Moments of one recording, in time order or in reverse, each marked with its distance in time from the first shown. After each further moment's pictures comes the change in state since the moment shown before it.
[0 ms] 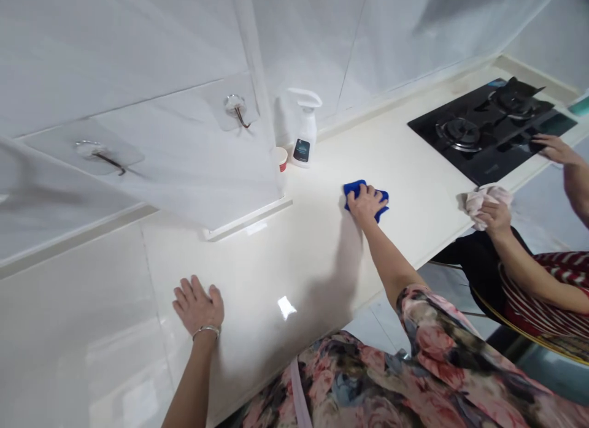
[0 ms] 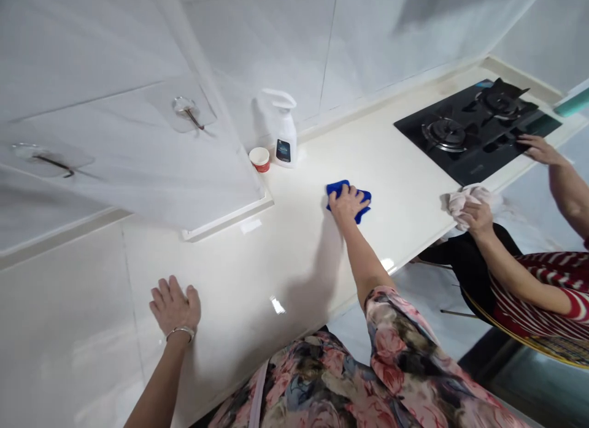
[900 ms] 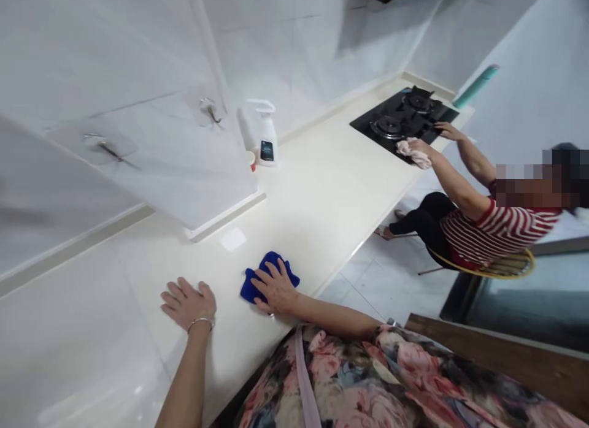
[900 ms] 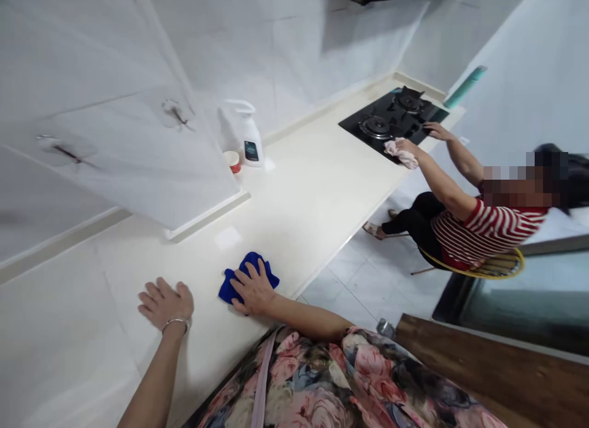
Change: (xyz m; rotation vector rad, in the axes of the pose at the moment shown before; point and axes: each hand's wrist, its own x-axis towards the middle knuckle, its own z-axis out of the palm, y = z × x) left_hand 0.003 0.004 -0.005 -0.047 -0.016 0.037; right_hand -0.359 -0.070 -0.025 0.231 -0.407 -0.962
